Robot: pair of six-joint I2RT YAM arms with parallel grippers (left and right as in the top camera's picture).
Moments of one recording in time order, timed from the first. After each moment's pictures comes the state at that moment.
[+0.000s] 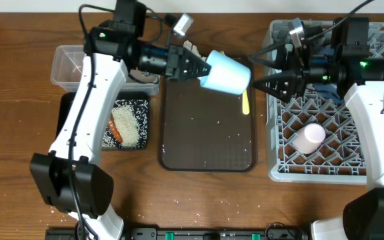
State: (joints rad) left arm -0.21 1.83 1.81 -1.11 1.32 -0.02; right arm 0.01 1.64 1.50 -0.77 -1.52 -0.44
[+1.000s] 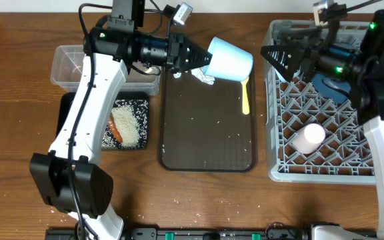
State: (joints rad) left arm -0.20 1.83 1.81 -0.91 1.36 -0.26; right arm 0.00 1.42 1.47 -0.50 -1.01 0.17
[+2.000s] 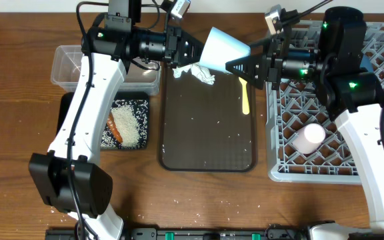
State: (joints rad) left arm -0.19 1.83 1.81 -0.81 1.39 -0.36; right arm 0.18 1.48 1.46 -0.42 -1.13 0.18
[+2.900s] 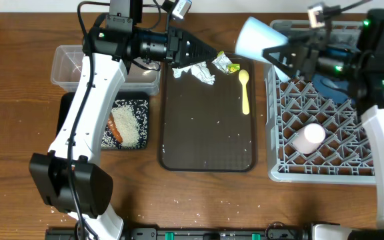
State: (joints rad) left arm -0.19 1.83 1.81 -0.82 1.35 -0.35; right arm -0.06 1.46 1.46 -0.59 -1.10 0.17
